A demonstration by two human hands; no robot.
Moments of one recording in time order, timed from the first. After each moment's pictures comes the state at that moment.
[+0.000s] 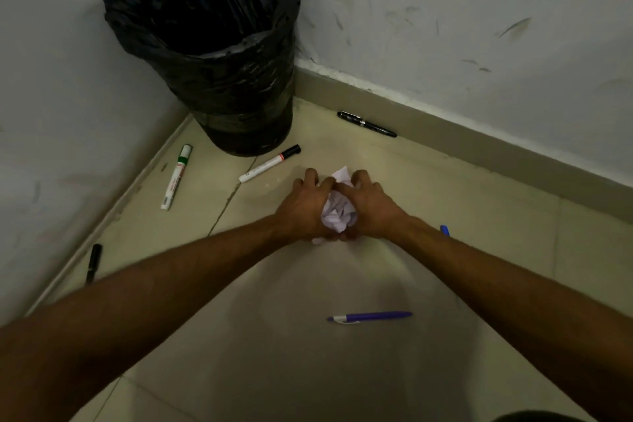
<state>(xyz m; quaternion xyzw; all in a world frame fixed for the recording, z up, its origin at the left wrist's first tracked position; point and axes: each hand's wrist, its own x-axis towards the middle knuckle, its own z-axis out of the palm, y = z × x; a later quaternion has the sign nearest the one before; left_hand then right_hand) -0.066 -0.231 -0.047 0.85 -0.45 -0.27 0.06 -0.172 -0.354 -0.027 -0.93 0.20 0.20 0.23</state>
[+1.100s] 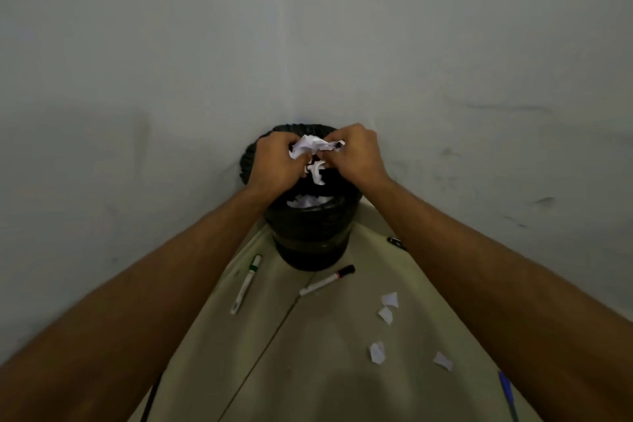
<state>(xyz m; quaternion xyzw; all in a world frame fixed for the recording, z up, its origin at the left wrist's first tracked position) 0.111 -0.199 0.198 0.87 -0.29 0.07 0.40 0.046 -0.336 0.199 -0.88 0.16 -0.22 0.38</state>
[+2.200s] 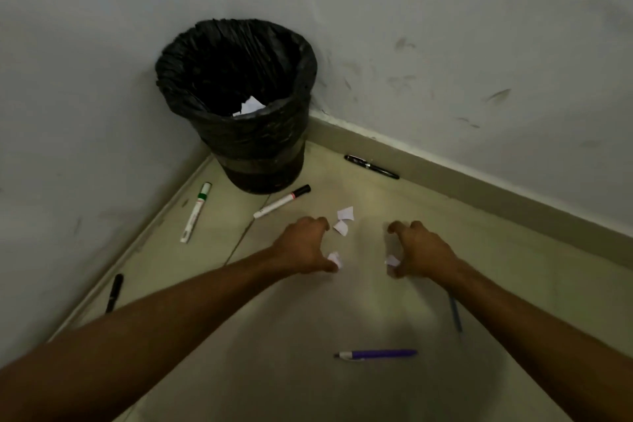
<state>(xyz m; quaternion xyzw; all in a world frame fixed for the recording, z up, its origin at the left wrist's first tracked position) -0.069 -0.208 0.009 0.86 -0.40 -0.31 0.09 -0.219 -0.392 0.007 -0.89 0.31 0.28 0.19</state>
